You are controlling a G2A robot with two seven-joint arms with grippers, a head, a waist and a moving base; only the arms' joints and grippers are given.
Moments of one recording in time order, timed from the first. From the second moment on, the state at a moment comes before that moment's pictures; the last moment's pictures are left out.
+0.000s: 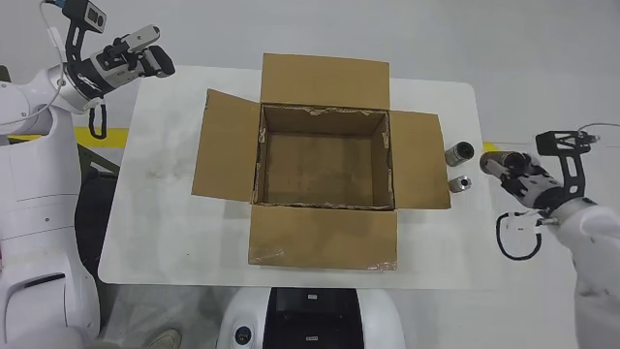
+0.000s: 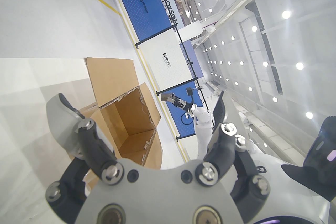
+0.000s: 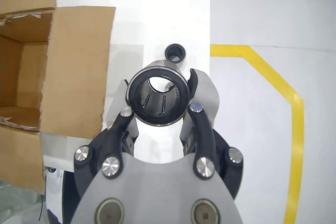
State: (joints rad) left arm 0.90 -0.97 -1.72 -1.31 -0.37 -0.20 -1.26; right arm -1.66 -1.09 1.88 -2.19 -0.81 -0.05 0.97
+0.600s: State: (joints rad) left arm 0.90 -0.97 -1.72 -1.31 -0.37 -0.20 -1.26; right arm -1.36 -1.10 1.48 -2.23 -0.86 -0.09 0.95
